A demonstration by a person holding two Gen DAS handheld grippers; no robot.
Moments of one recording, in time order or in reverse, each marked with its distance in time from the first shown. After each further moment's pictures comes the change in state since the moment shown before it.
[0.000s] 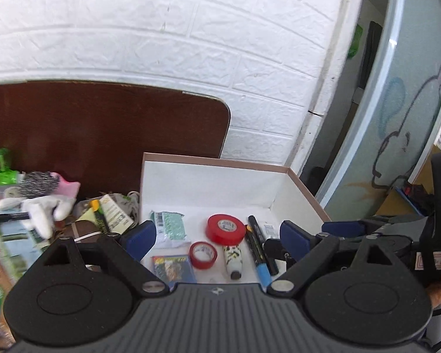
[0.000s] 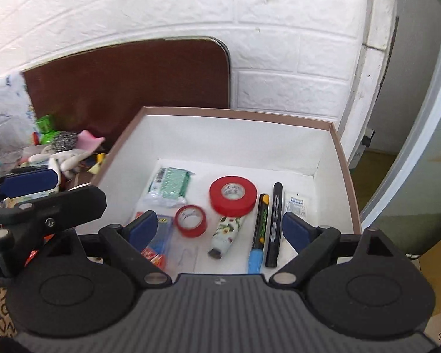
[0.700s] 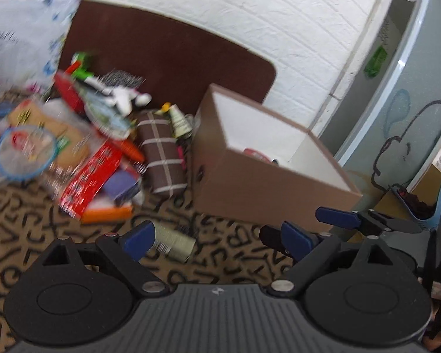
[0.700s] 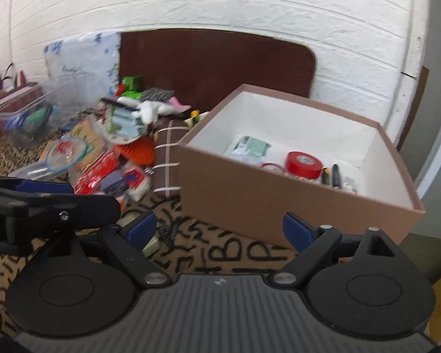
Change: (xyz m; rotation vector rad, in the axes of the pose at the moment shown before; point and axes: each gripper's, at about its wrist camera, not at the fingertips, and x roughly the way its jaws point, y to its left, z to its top) left arm -0.087 0.068 -0.146 -0.231 0.031 0.011; right arm -0.049 0.103 -0.143 -0.213 -0.143 0.110
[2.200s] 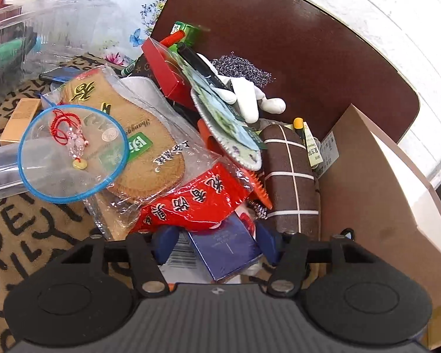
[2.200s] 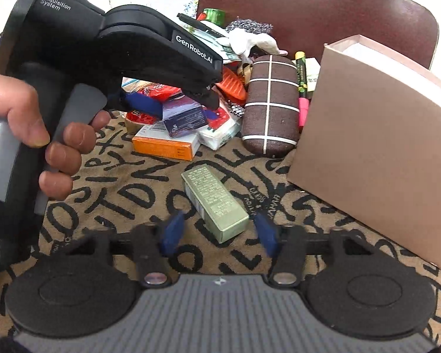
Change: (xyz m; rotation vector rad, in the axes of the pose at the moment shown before) left arm 0.096 0.083 0.041 -0.209 -0.037 0.330; right arm 0.108 0.052 -0.031 -0.158 0.118 0.232
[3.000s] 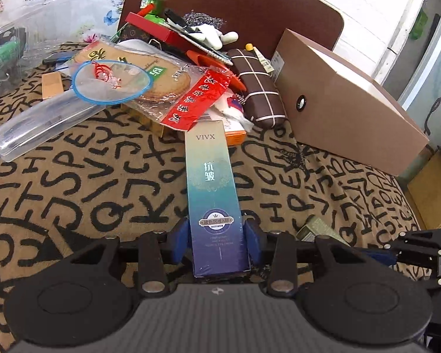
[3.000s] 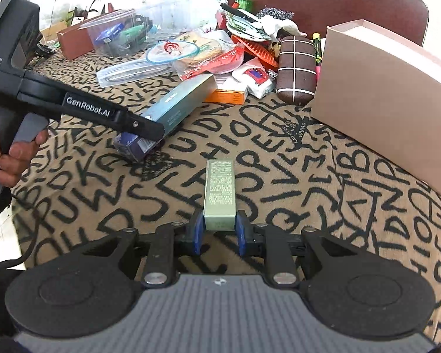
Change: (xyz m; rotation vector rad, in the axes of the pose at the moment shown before) left arm -0.098 0.046 -0.072 0.268 0.169 -0.132; right arm -0.090 0.036 -0.055 -0.002 0.066 0.090
